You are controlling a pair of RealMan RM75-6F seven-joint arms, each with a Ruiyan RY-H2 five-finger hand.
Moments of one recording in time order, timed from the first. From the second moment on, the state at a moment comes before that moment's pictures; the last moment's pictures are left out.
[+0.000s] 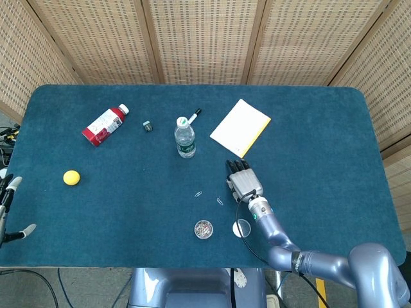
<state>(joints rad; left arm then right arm) -0.07 -1.05 -0.05 -1.68 1.41 1.44 0.06 0.86 -1.75 0.17 -1.26 -0.80 0.89 -0.68</state>
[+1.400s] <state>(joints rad) -0.07 -1.05 -0.04 -1.69 1.43 1.44 0.07 0.82 -1.61 0.12 -1.51 -1.08 1.00 -0.59</state>
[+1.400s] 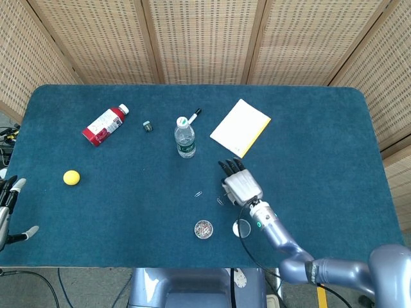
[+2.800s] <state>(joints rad) -0.08 -1.06 -0.03 -1.69 1.42 1.43 0.10 0.83 -1.67 0.05 -1.64 -1.27 0.96 -0.77</state>
